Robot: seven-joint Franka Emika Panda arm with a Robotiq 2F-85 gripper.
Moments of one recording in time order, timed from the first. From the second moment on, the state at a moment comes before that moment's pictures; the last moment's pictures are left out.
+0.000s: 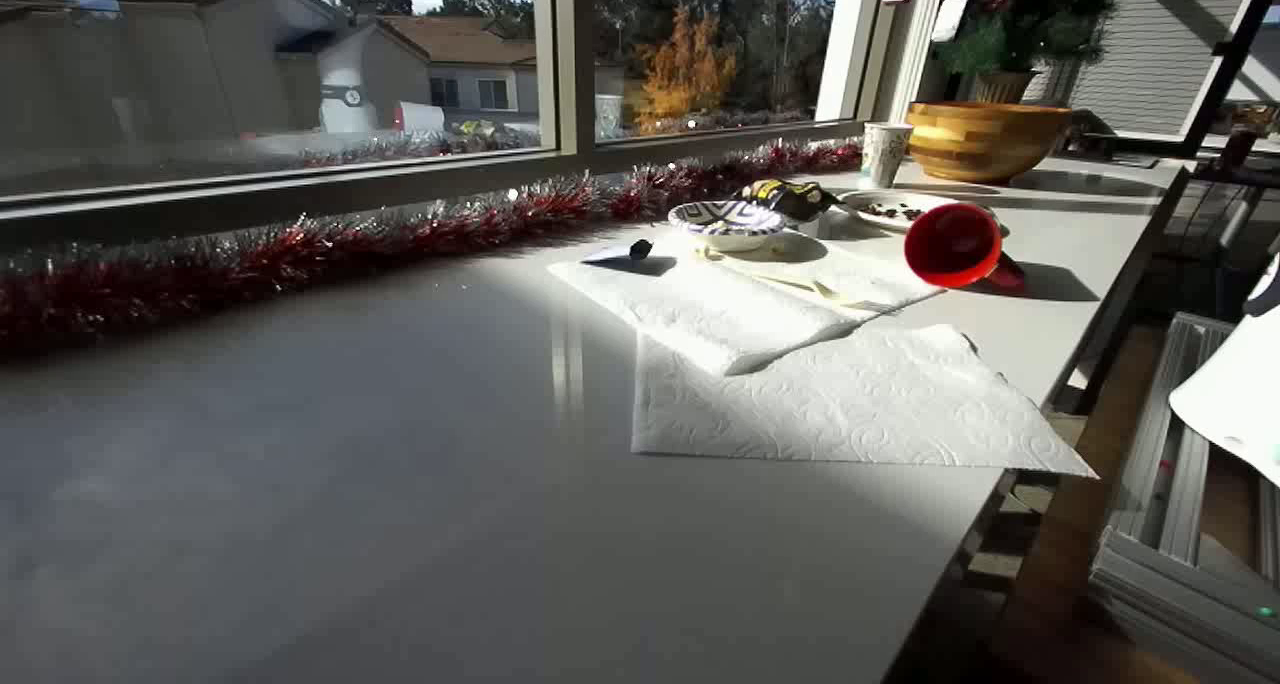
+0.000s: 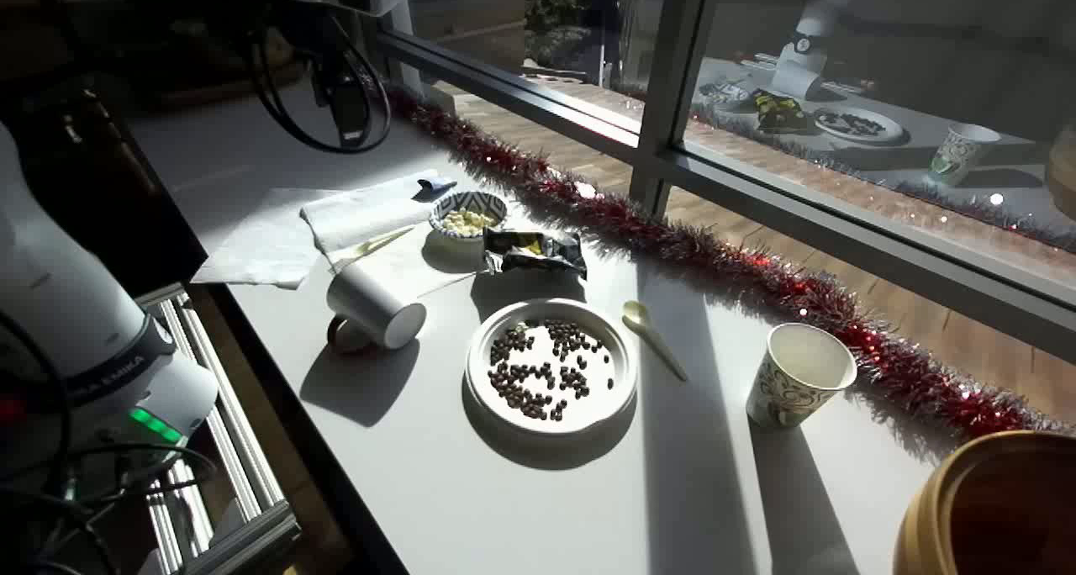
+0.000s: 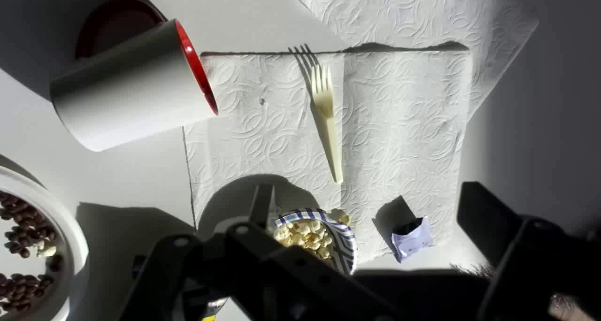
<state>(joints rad) 0.01 -0.70 -0.12 -2.71 0.20 2.01 -0.01</state>
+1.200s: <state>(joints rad) -0.07 -0.58 0.40 -2.77 -0.10 2.30 0.63</state>
